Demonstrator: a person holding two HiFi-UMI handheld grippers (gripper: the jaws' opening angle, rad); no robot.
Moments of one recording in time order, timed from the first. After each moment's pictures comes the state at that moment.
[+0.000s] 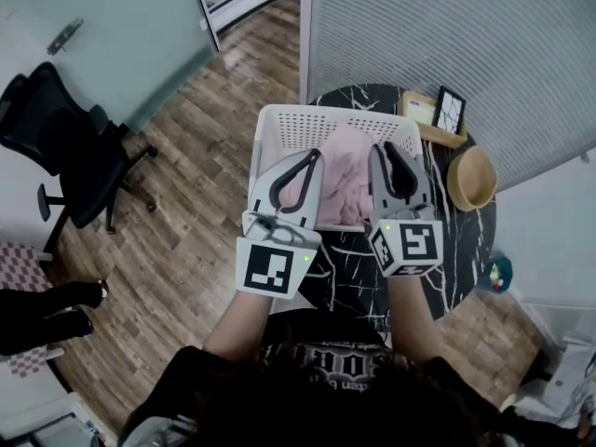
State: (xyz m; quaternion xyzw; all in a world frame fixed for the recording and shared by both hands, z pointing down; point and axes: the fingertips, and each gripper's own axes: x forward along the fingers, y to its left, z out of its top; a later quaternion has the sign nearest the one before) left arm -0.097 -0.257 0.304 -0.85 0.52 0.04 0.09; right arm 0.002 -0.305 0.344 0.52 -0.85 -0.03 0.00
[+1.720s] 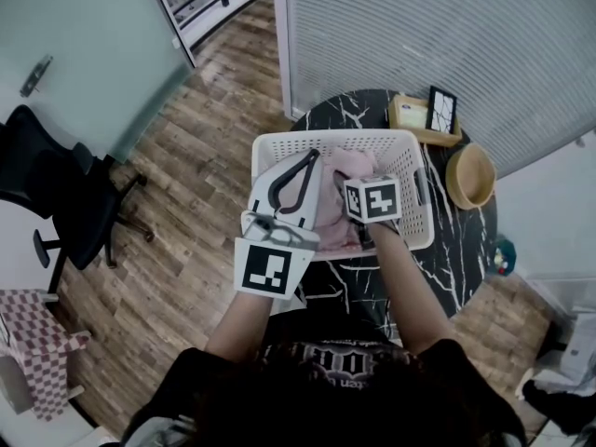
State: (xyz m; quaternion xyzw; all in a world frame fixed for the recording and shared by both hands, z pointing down) left arm -0.108 -0.316 0.302 -0.88 0.46 0.06 0.08; right arm -0.019 -0.385 0.544 0.50 -0.78 0.26 0.27
